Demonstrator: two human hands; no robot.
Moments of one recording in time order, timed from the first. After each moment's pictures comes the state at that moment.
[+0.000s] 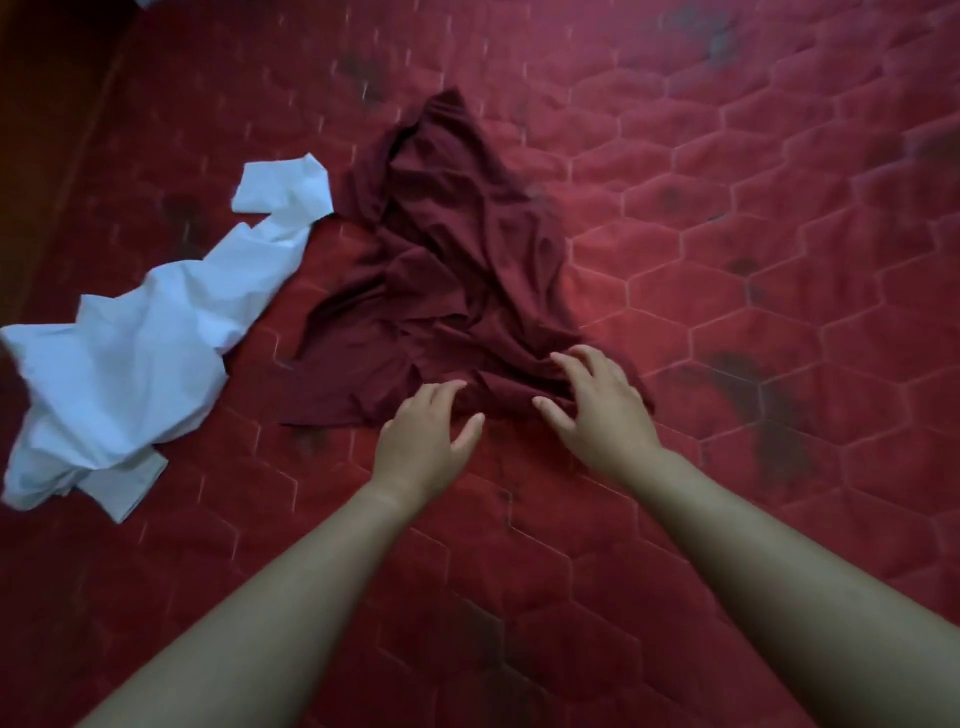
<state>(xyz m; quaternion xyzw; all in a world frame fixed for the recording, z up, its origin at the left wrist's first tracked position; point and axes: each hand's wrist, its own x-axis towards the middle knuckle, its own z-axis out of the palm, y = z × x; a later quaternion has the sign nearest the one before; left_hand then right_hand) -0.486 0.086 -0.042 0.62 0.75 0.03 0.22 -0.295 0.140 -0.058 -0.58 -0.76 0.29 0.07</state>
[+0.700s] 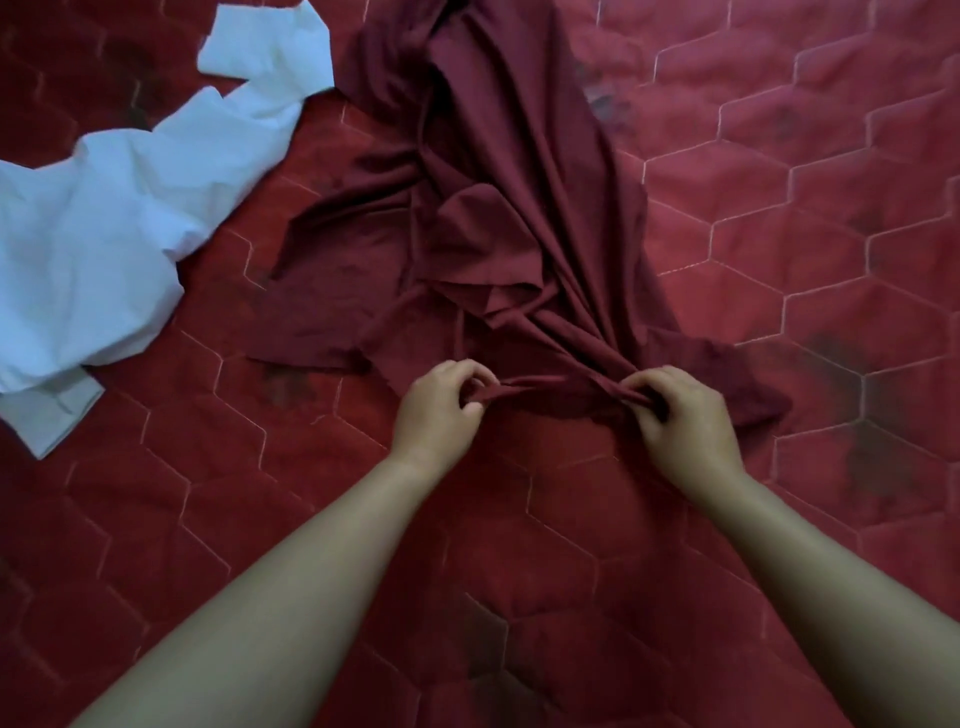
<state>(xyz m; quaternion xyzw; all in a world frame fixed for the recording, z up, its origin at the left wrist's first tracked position) -0.504 0.084 -0.136 0.53 0.76 0.18 0.32 -0.269 0.132 -0.145 -0.56 -0.75 0.31 0.18</state>
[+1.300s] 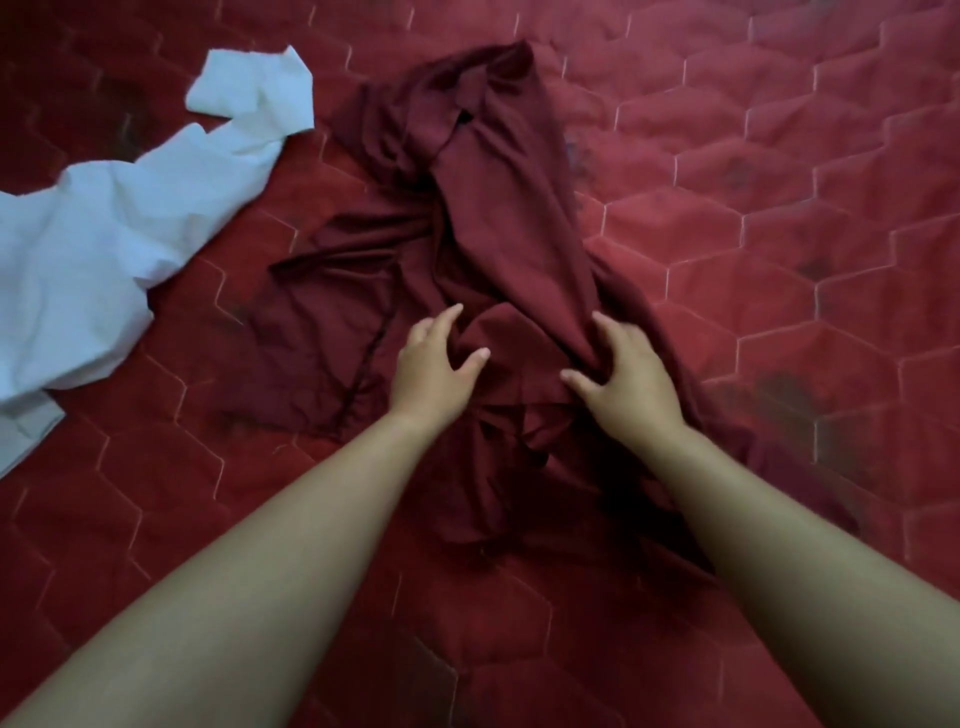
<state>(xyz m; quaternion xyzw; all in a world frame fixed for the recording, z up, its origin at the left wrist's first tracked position) -0.487 0.159 -0.144 0.48 0.81 0.19 0.29 -0.289 0.202 -0.147 -0.62 -0.70 0.34 0.10</state>
